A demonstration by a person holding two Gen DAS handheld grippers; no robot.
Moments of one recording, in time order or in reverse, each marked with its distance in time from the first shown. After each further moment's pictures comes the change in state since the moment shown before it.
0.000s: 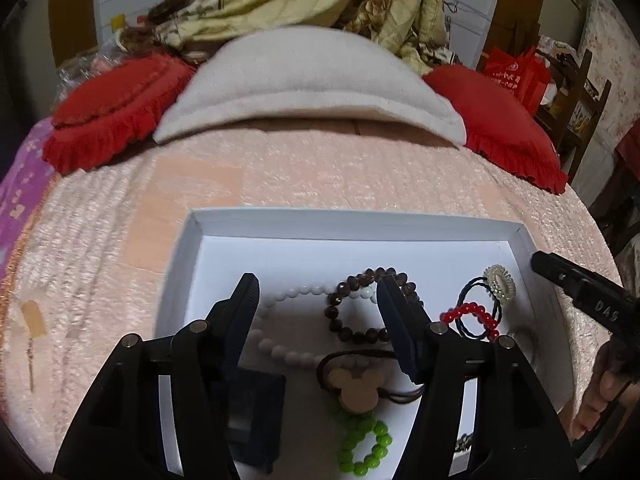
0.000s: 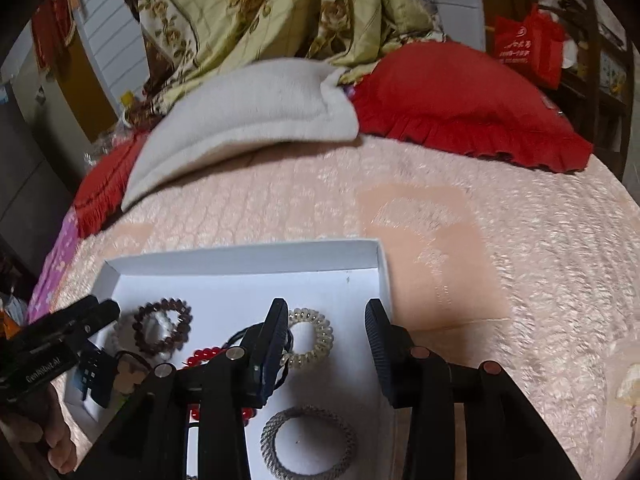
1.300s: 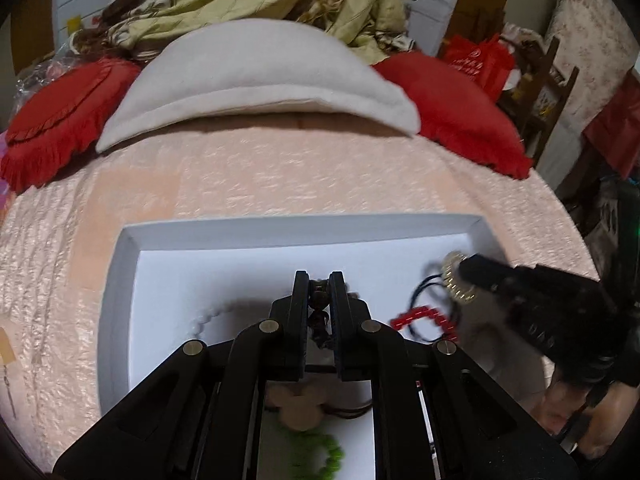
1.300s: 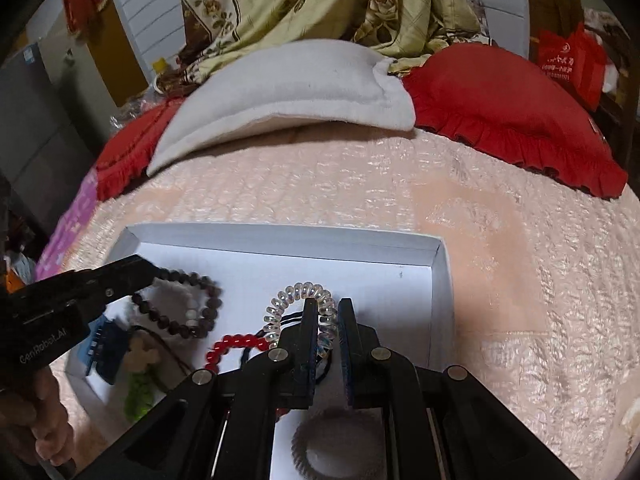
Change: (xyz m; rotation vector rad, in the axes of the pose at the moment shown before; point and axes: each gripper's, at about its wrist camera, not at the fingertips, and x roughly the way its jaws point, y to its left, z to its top) left arm 0.022 -0.022 0.012 0.050 0.068 -0.146; right arm 0.024 0.032 0.002 -0.143 0.076 0.046
